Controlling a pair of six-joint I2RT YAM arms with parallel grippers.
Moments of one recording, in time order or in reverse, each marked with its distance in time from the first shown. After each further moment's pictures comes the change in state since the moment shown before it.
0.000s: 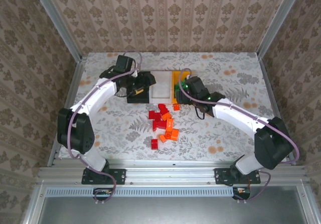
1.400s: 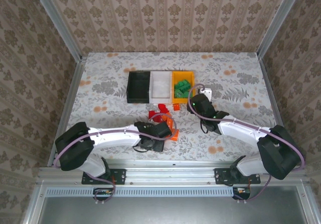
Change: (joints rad) left arm -0.753 -0.158 -0.609 0.010 -0.538 -0.289; right arm 0.019 -0.124 -0.349 0.314 0.227 0.177
